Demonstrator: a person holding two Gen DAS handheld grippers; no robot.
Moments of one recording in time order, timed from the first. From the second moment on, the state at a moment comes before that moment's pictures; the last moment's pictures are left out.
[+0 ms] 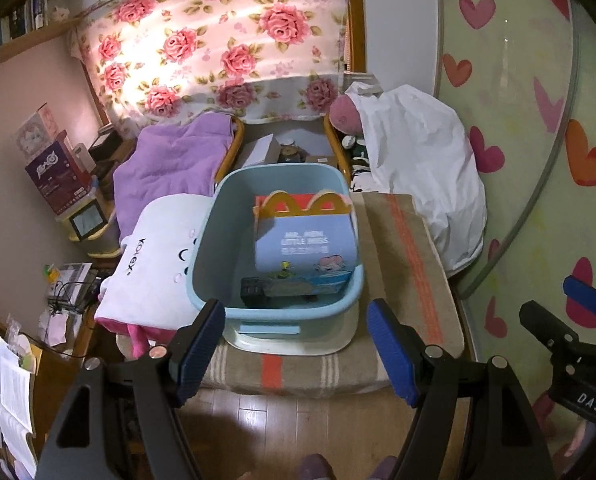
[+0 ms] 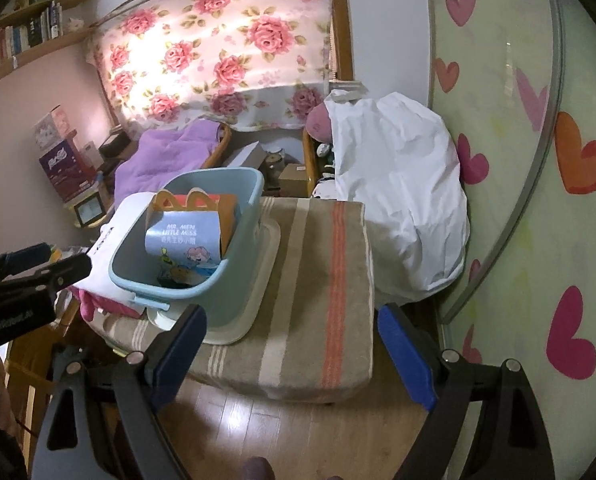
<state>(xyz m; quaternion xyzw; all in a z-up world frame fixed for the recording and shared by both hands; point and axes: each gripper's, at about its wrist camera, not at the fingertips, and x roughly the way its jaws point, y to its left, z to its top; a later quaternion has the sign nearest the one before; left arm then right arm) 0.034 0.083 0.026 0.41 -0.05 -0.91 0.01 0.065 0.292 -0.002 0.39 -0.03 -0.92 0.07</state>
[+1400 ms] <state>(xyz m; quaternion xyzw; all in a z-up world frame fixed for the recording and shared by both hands) -0.055 0.075 0.022 0.43 -0.05 -0.90 0.01 -0.047 0.275 -0.003 0.40 -0.03 -0.92 0.07</state>
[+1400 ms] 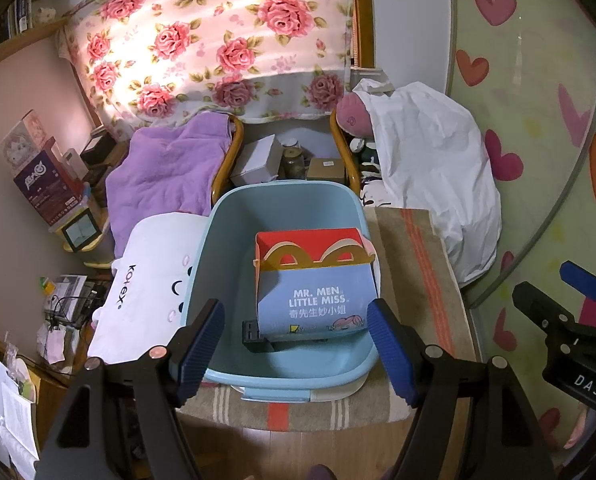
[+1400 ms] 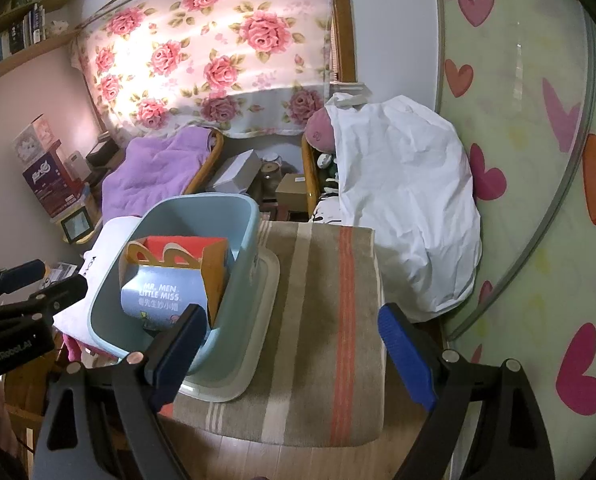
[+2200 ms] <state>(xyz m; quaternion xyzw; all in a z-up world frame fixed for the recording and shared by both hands) -0.058 0.069 0.023 0.43 -0.04 -0.90 0.01 -0.042 0.272 0.000 0.39 -0.02 -0.92 0.07</state>
